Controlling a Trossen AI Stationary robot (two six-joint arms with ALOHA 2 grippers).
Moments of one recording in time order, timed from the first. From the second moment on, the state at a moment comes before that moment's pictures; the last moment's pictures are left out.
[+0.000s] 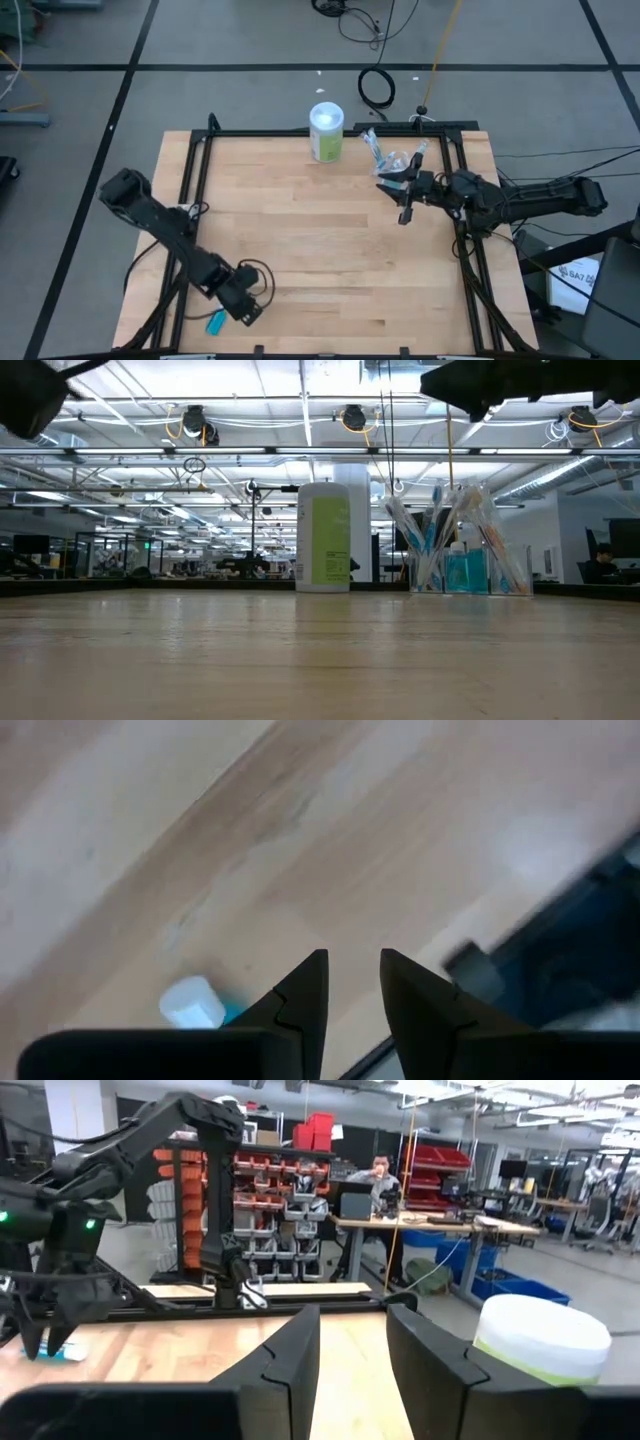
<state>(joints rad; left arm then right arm) -0.73 1.54 0.95 -0.61 0.13 -1.59 -0.03 0.79 0.45 0.45 0.21 -0.09</state>
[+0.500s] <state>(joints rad) -0.78 1.58 0.95 -0.74 0.23 -1.72 -0.02 0.83 0.45 0.45 0.20 -0.07</state>
